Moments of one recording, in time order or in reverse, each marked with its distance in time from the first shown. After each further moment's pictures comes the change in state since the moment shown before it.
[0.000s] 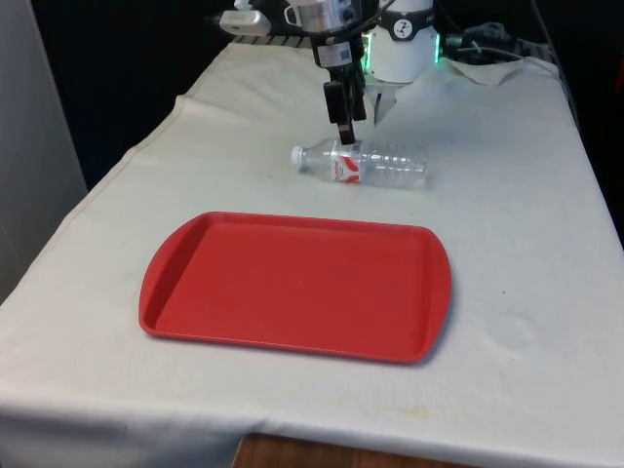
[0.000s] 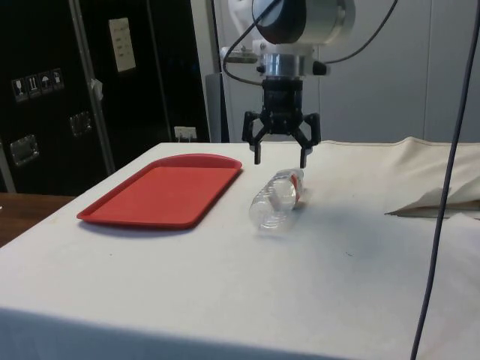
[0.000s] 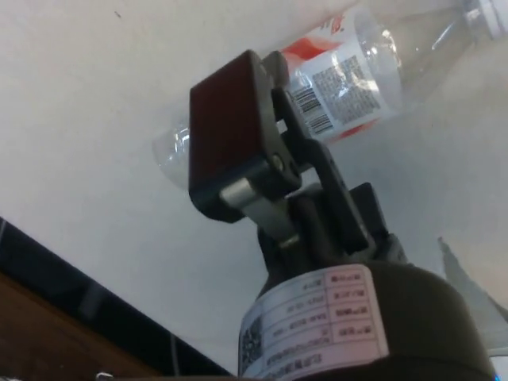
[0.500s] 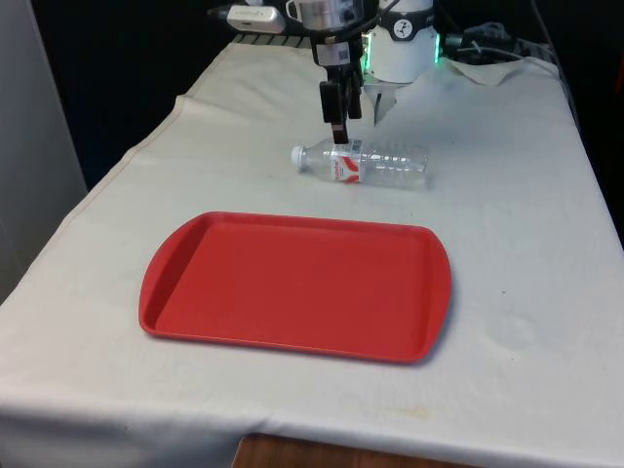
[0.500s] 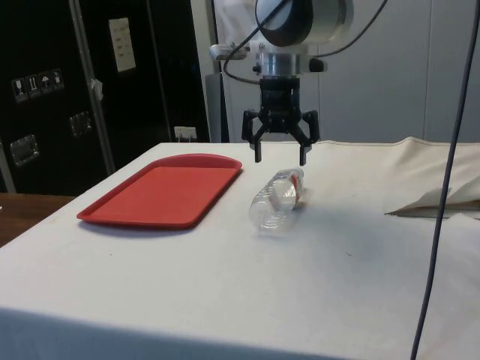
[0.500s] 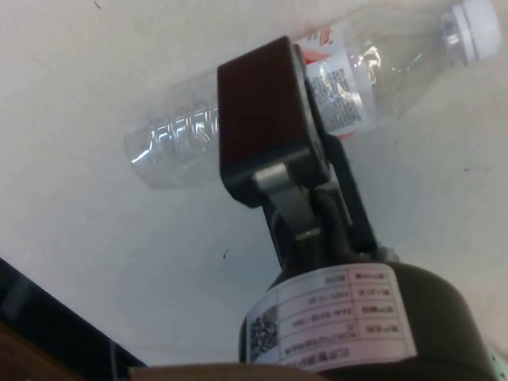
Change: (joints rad) arm 0.000 -0.001 -0.001 0.008 -0.154 0.008 0.176
